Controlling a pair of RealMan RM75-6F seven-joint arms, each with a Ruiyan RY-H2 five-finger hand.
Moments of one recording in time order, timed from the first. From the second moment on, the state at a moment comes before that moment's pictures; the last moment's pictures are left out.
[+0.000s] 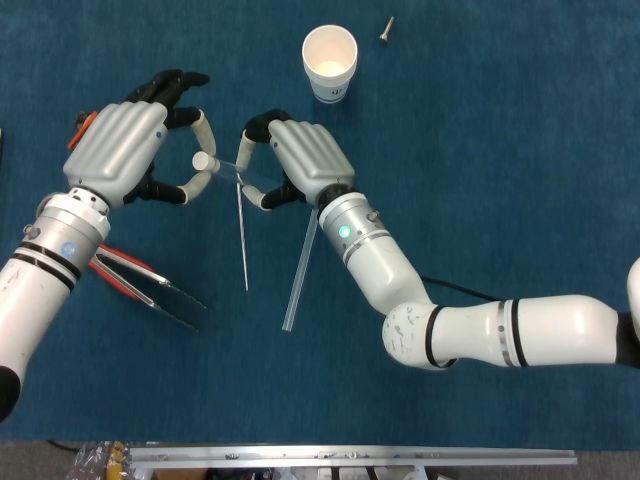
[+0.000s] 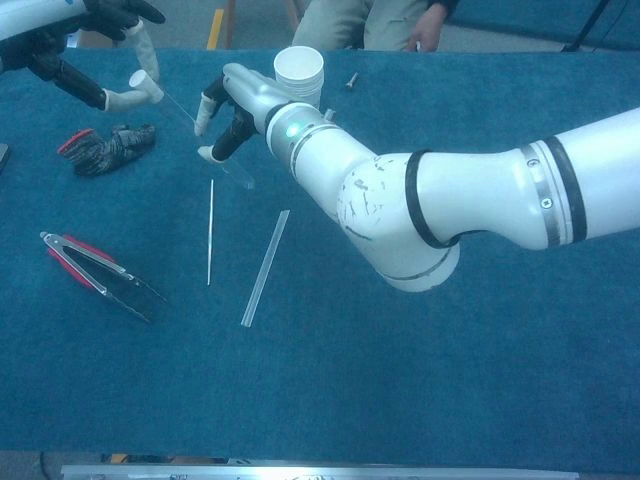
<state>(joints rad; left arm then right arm) -0.73 -0.95 -0.21 -2.07 0.93 0.92 0.06 1.23 -1.91 0.50 -1.48 -0.36 1.02 -0.48</state>
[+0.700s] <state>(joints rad) -0.68 -0.85 -0.21 -2.06 1.01 0.91 0.00 1.24 -1.81 0.45 -1.57 -0.30 1.04 -0.63</state>
